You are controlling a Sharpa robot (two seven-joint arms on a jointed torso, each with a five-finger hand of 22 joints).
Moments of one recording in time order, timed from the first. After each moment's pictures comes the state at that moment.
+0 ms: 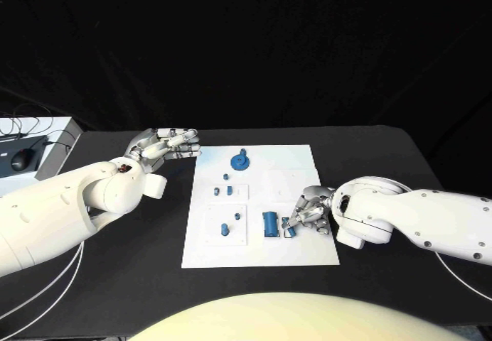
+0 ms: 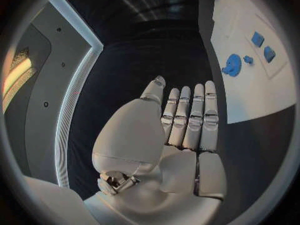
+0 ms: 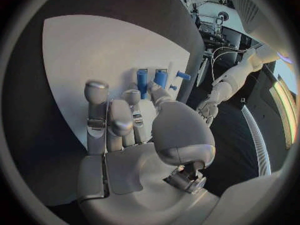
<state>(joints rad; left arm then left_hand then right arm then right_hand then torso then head) 0.96 -0.88 0.15 1.39 -0.15 -0.17 0.29 1.44 0.01 -0.08 0.07 0.32 1.04 0.16 0.07 0.06 1.10 0.14 0.07 0.06 1.08 0.14 0.06 0.12 0.11 1.06 0.17 0.07 0.07 1.11 -0.89 -0.16 1.70 -0.98 -0.08 -0.55 1.04 0.04 0.12 -0.06 0.34 1.13 0.04 0.12 0.71 1.24 -0.04 0.81 1.08 1.44 -0.10 1.17 1.00 0.06 1.46 -0.11 0.55 1.31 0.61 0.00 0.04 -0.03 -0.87</state>
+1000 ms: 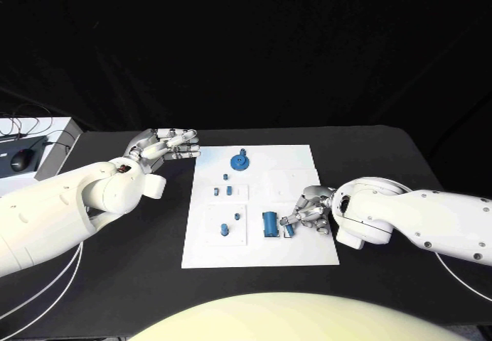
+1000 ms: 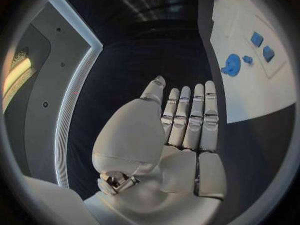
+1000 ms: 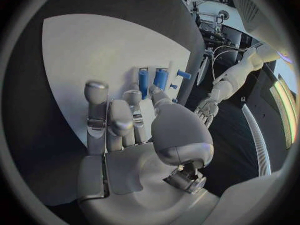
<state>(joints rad) 0.96 -0.88 0.15 1.39 -0.15 -0.17 0.28 1.44 0.01 -0.08 0.07 0.32 1.04 0.16 0.07 0.06 1.10 0.14 0.07 0.06 1.08 0.14 0.06 0.12 0.11 1.06 0.17 0.07 0.07 1.11 -0.89 -0.16 1.70 -0.97 -0.10 -0.56 1.00 0.04 0.00 0.01 0.35 1.13 0.04 0.12 0.71 1.24 -0.04 0.81 1.09 1.44 -0.10 1.17 0.99 0.06 1.46 -0.11 0.55 1.31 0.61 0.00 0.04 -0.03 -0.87</state>
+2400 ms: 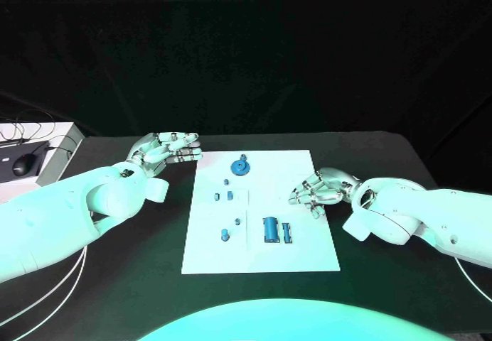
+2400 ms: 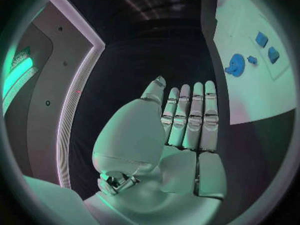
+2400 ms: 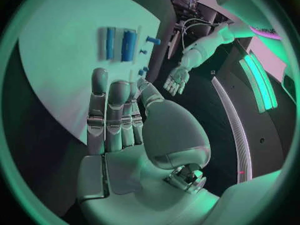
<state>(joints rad) 0.96 -0.87 0.15 1.38 -0.13 -0.18 0.32 1.45 0.02 -0.07 0.06 0.32 1.06 0.14 0.07 0.06 1.14 0.12 0.06 0.06 1.12 0.12 0.06 0.13 0.11 1.06 0.17 0.07 0.07 1.11 -0.98 -0.15 1.64 -0.73 -0.27 -0.04 1.23 0.05 0.00 -0.10 0.30 1.07 0.09 0.07 0.59 1.16 0.00 0.61 0.89 1.39 -0.07 0.79 0.70 0.06 1.34 -0.08 0.09 1.19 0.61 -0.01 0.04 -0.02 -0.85</state>
